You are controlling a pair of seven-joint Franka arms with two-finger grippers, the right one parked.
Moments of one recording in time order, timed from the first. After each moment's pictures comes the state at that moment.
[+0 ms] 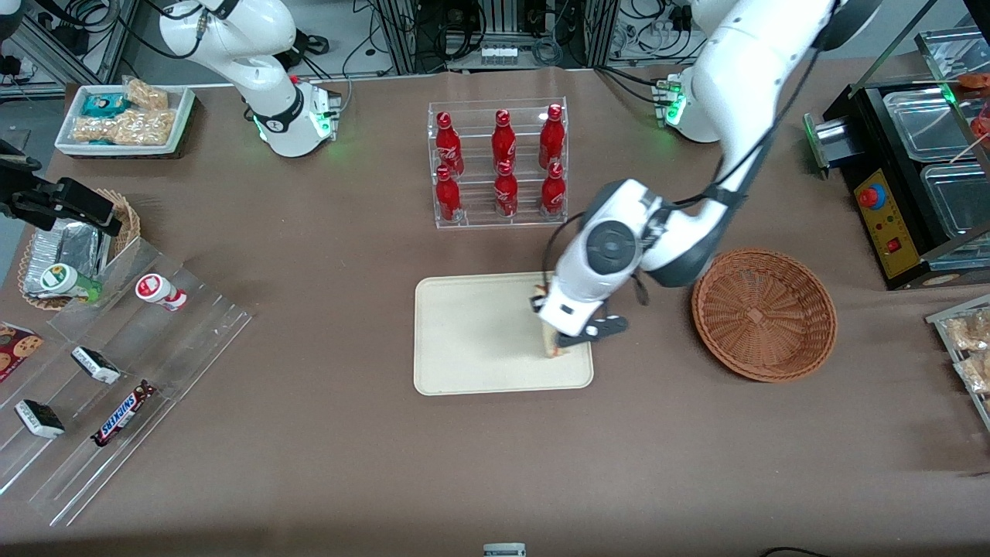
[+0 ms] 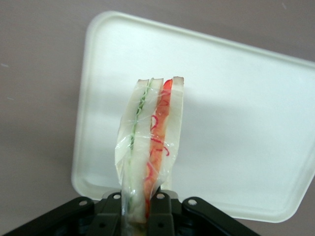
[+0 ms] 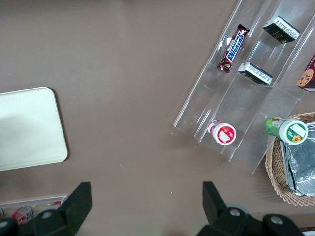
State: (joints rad) arm -0.33 0.61 -0.39 -1.58 0.10 2.14 -0.94
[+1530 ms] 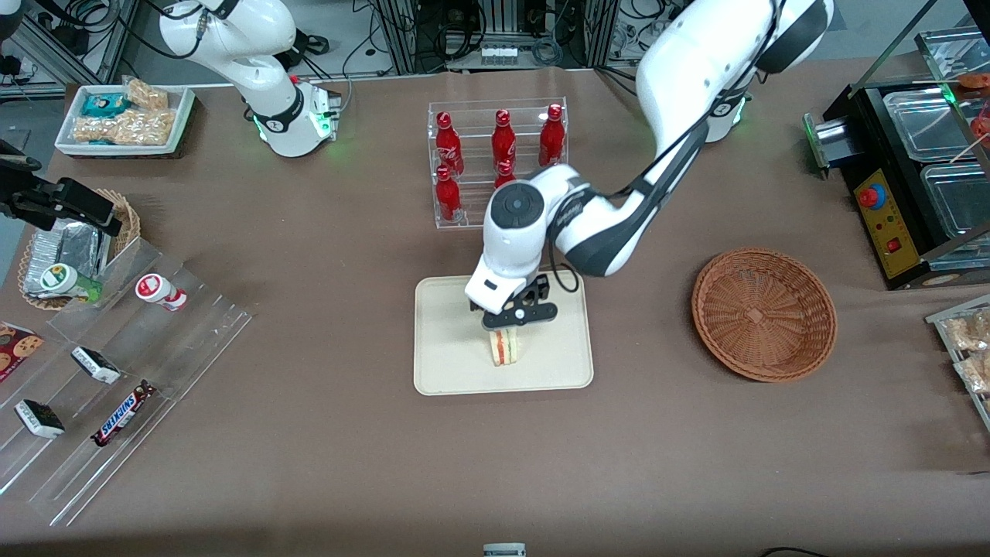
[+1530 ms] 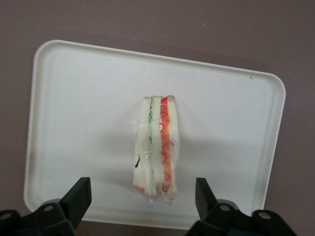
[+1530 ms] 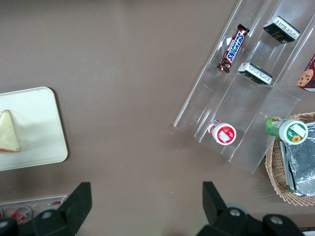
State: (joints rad) arm -0.46 0.64 -0.39 -1.43 0.30 2.11 -1.09
